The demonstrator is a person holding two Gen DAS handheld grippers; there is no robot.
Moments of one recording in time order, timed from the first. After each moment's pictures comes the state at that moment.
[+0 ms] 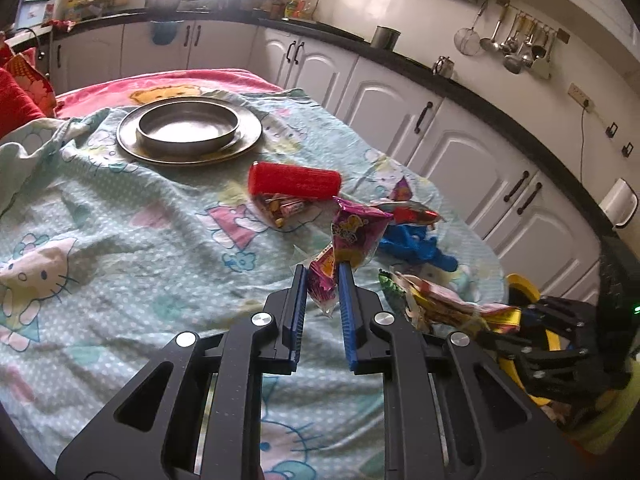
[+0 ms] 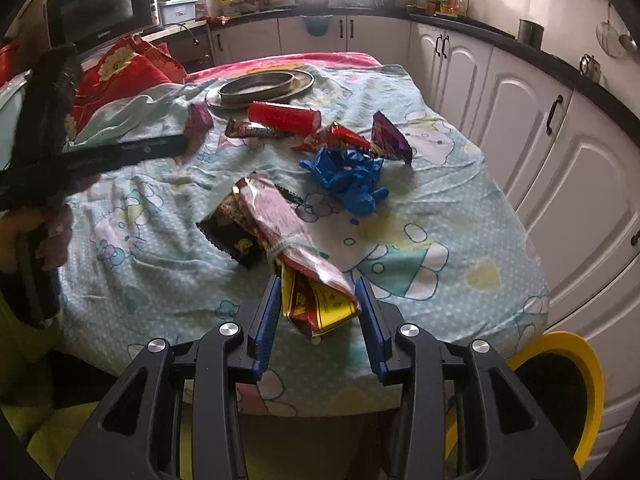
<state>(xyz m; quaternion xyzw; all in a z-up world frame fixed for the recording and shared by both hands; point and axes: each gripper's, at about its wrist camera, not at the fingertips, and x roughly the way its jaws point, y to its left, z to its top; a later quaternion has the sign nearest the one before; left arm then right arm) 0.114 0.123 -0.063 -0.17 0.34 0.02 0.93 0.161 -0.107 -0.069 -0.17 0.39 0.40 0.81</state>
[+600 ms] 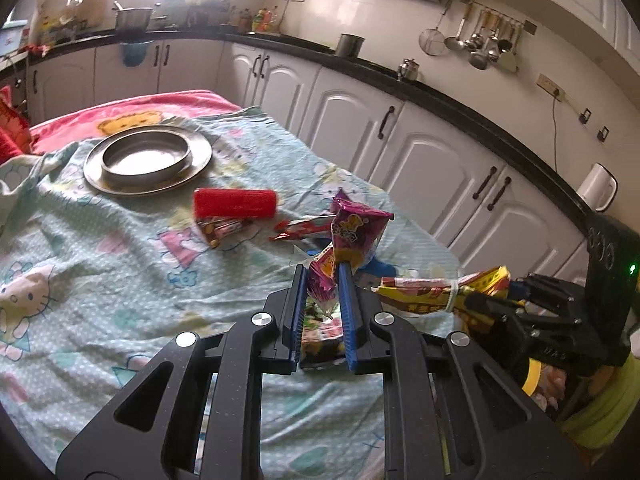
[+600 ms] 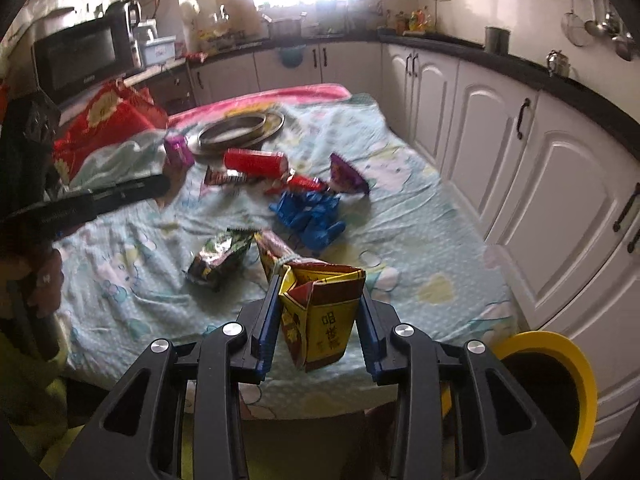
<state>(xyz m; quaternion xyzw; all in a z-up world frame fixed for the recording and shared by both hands) 0.114 0.080 -0.034 -0.15 0.32 -0.02 0.94 0.168 -0.143 -0.032 -0.11 0.35 0.38 0.85</state>
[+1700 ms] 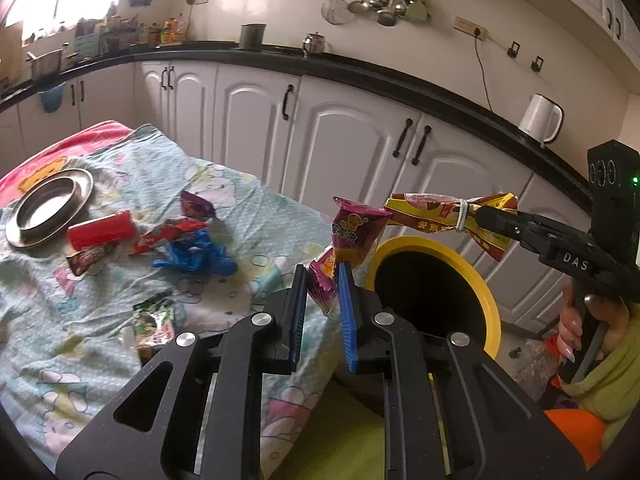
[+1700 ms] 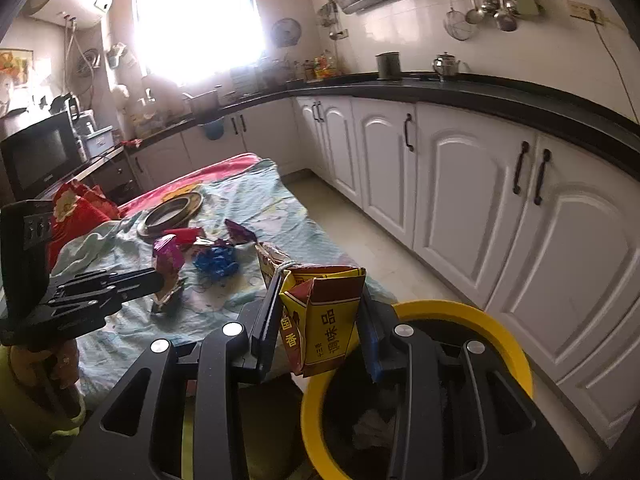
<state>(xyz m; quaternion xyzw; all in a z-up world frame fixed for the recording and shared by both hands) 0.128 -0.047 -0.022 -0.06 0.32 -0.14 0.93 0.150 -0.292 0.016 0.00 0.30 0.27 0.91</state>
